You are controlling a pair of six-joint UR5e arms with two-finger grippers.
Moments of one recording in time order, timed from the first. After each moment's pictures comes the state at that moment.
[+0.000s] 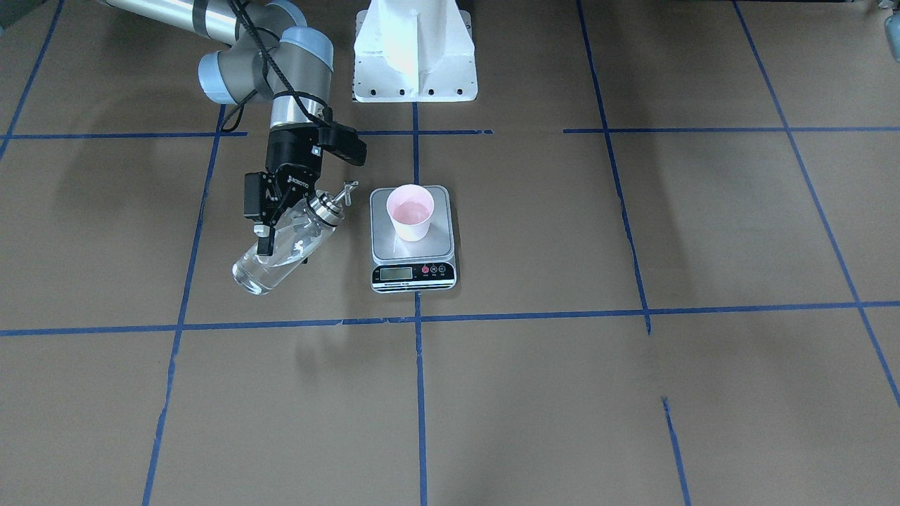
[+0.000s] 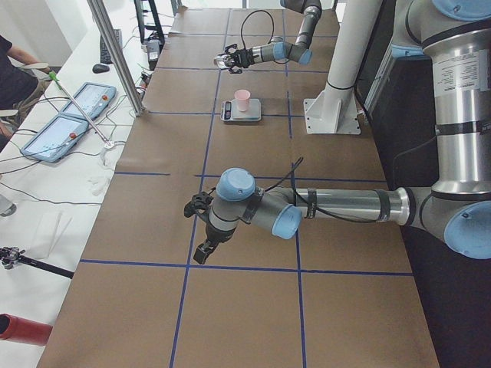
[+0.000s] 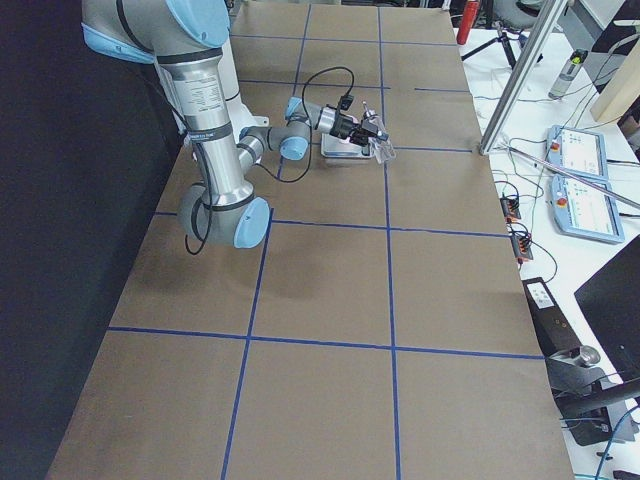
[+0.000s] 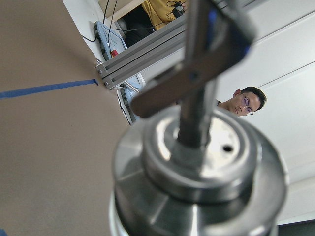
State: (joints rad) left arm -1.48 -1.40 -1.72 -2.00 -2.17 0.25; right arm 0.32 -1.14 1.68 -1.14 0.49 0.20
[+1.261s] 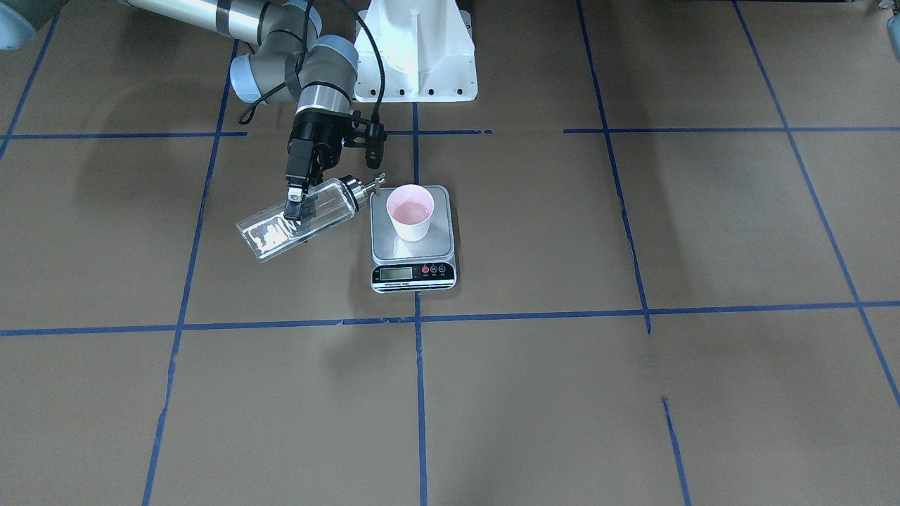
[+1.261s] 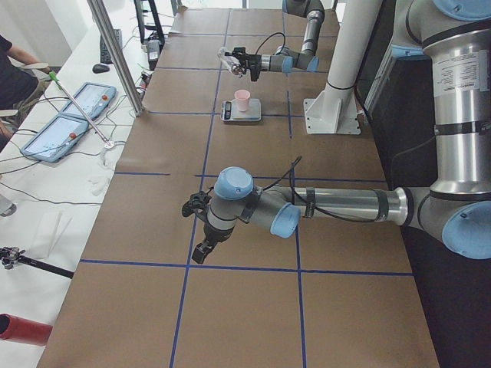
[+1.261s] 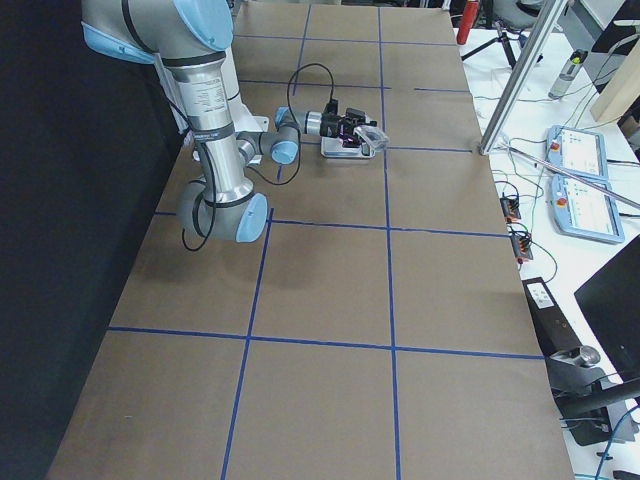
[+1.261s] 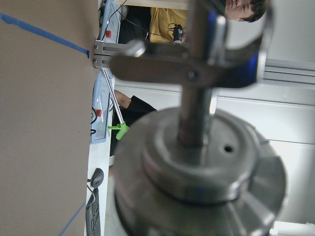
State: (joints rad) left arm -1.49 -1.41 -1.72 -1.99 -2.17 0.25; right arm 0.24 -1.10 1.62 -1.15 0.16 -0.31
